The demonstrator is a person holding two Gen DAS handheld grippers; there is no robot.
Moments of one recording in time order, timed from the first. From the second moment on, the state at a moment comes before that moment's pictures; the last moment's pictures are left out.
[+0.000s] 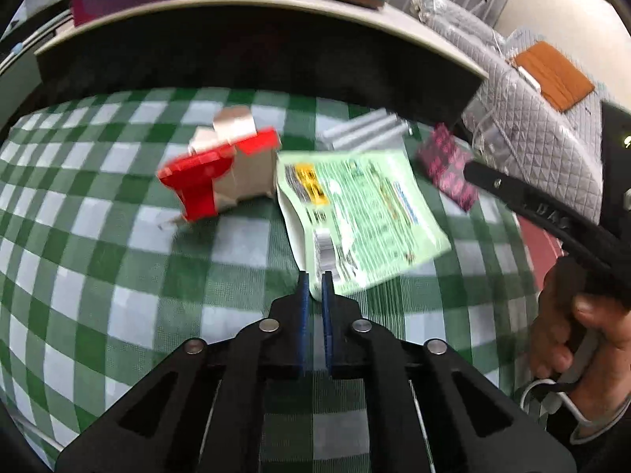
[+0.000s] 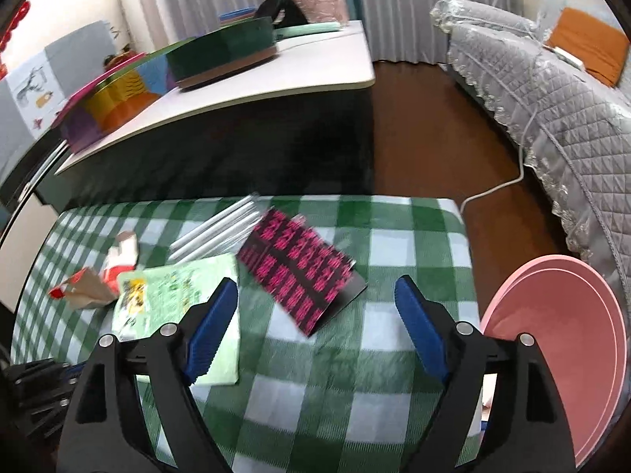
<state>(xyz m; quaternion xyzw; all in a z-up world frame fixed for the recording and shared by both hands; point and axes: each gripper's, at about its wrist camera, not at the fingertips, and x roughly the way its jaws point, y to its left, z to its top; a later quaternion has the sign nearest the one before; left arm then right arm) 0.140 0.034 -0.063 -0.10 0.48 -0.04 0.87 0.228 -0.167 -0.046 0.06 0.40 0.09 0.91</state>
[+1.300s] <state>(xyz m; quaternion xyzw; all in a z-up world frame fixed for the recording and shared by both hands) 0.161 0.028 -0.068 -0.10 0.44 -0.07 0.89 0.168 -0.194 0.016 0.04 0.36 0.13 0.92</state>
